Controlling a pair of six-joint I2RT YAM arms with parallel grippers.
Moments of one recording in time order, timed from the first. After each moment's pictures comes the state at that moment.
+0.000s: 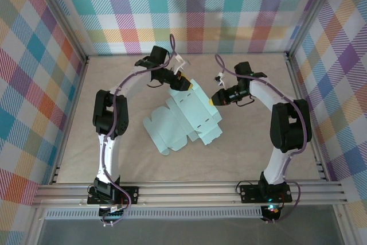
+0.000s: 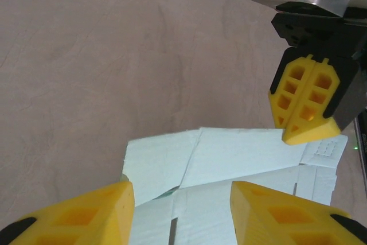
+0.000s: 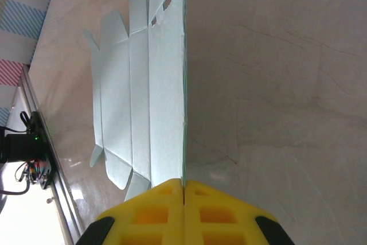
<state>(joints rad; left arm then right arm) -0.36 2.18 1.88 -0.66 0.89 0.34 0.23 1.84 1.37 -0.79 -0.83 -0.20</state>
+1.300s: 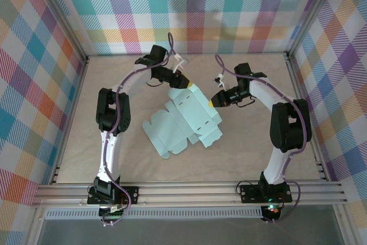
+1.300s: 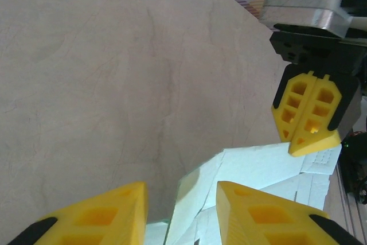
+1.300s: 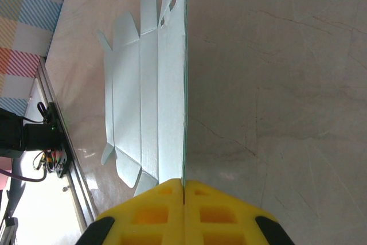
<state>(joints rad) -0.34 2.25 1.97 -0.73 0.98 0.35 0.23 1.84 1.37 -0.84 -0.87 -0.22</state>
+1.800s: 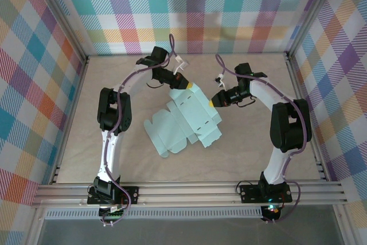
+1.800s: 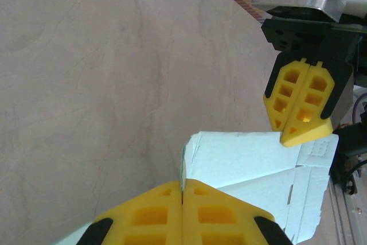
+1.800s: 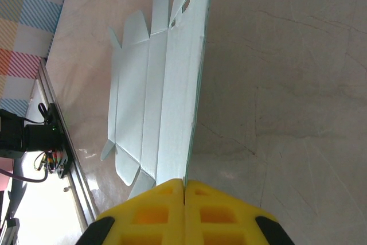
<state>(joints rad) -0.34 2.27 1.98 -0.77 1.02 0.38 0.23 1.84 1.37 -0.84 -0.88 -0.22</state>
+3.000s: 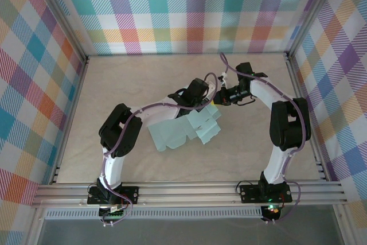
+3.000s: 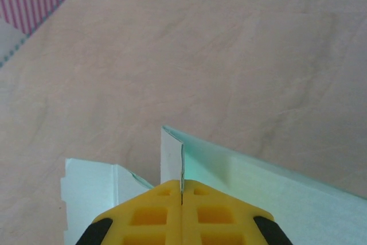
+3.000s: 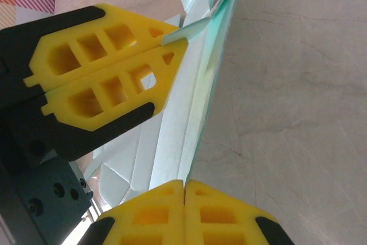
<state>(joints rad) -0.80 2.00 1.46 -0.16 -0.30 0.20 0.21 1.86 1.37 -0.77 -0.84 0.00</state>
